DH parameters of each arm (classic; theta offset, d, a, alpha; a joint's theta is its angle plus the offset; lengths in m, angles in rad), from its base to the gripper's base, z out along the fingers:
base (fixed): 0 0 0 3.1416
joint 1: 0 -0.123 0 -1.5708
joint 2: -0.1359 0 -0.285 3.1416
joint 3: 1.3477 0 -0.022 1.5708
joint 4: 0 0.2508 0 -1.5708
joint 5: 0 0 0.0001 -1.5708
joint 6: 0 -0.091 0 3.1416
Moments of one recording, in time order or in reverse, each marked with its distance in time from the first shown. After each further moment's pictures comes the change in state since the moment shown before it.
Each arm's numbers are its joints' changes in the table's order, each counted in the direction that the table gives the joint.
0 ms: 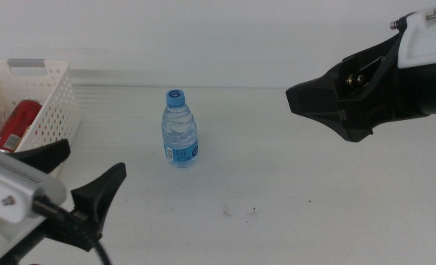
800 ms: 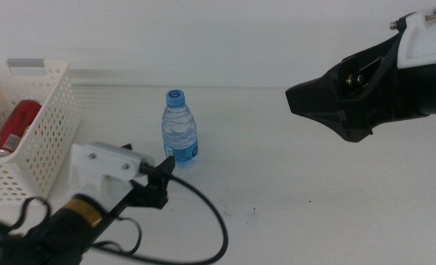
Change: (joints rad) left arm -0.030 -0.956 -0.080 -0.070 -0.801 0.021; right arm 0.000 0.000 0.000 0.000 0.000 0.000
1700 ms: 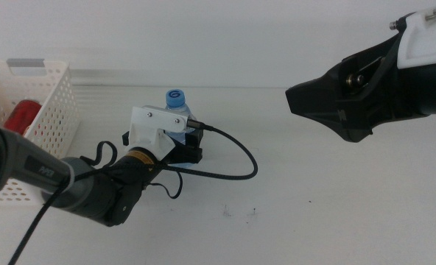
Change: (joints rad) left arm -0.017 -0.371 -0.486 -0.008 0.170 0.009; right arm 0.000 0.000 0.000 0.000 0.000 0.000
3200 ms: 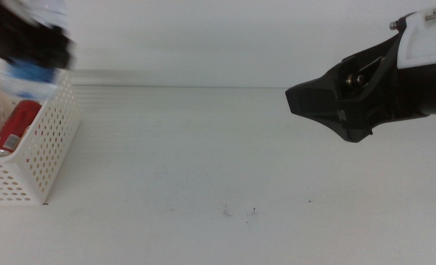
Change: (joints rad) left arm -0.398 0.519 -0.653 -0.127 1.800 -0.402; right arm 0.000 0.000 0.000 0.000 0.000 0.000
